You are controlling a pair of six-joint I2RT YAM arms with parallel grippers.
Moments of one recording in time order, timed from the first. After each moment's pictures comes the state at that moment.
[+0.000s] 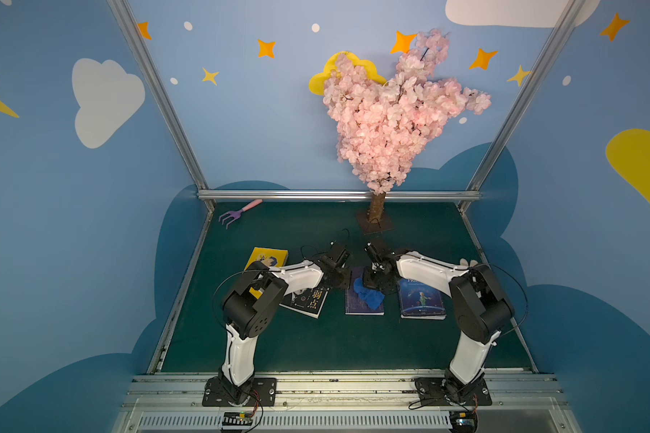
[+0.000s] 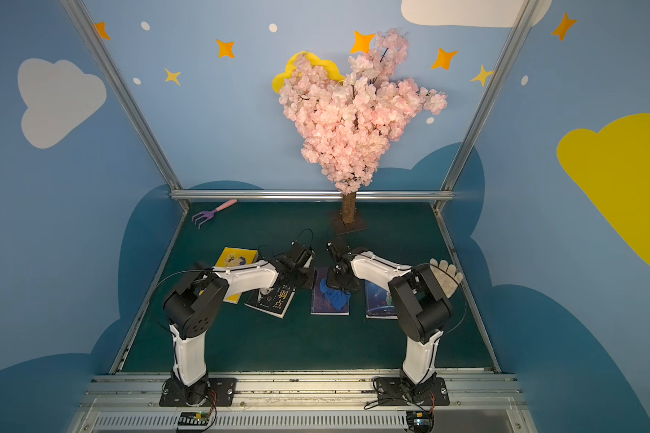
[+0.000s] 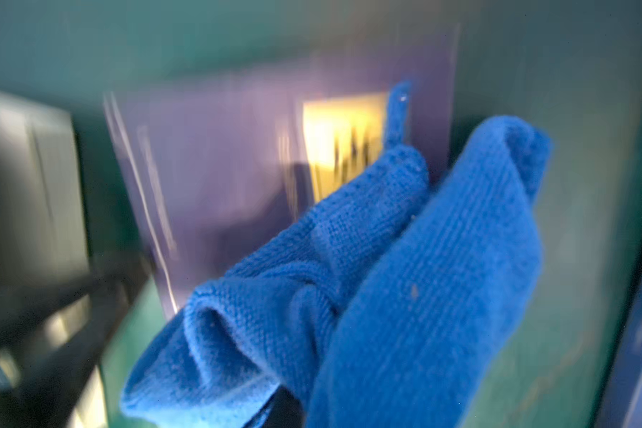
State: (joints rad) left arm -0.69 1.97 1.21 -0.28 0.10 -0.50; right arm 0.59 1.89 1.27 -0.67 -0.05 0.68
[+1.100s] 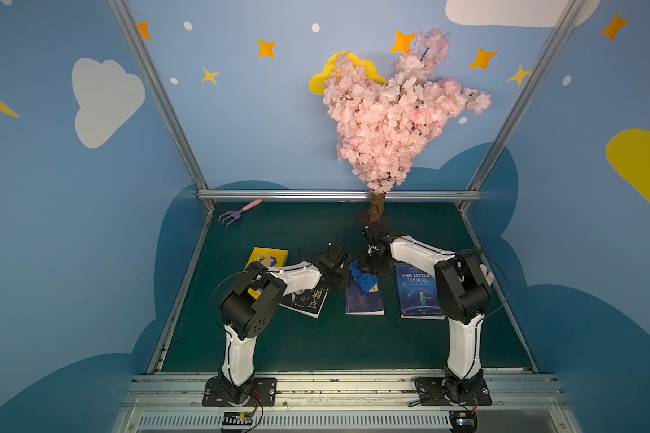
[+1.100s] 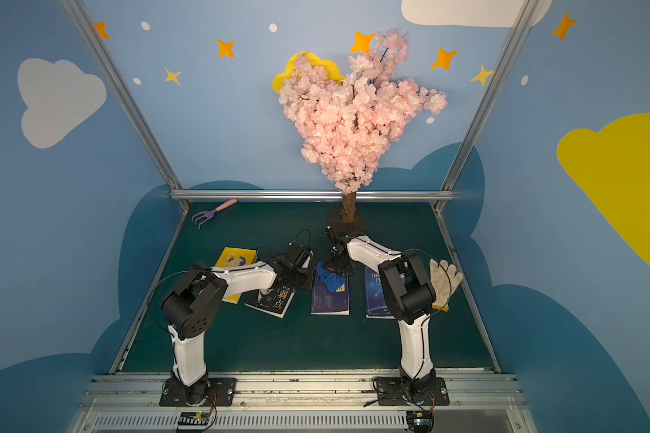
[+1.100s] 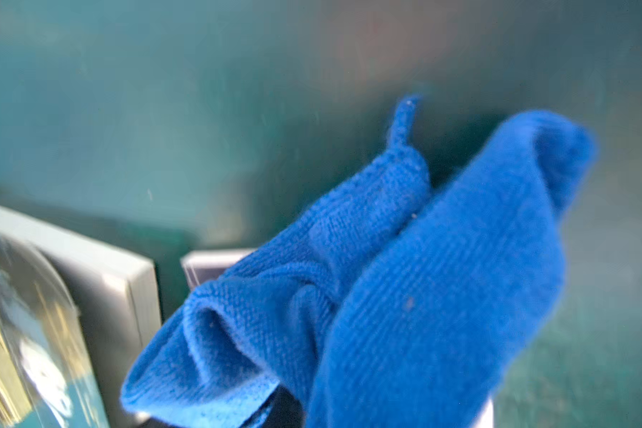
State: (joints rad) left arm -0.68 1.95 1.18 -0.23 0.13 -0.52; right arm 0.55 2.06 1.49 -0.72 -0.11 0.70
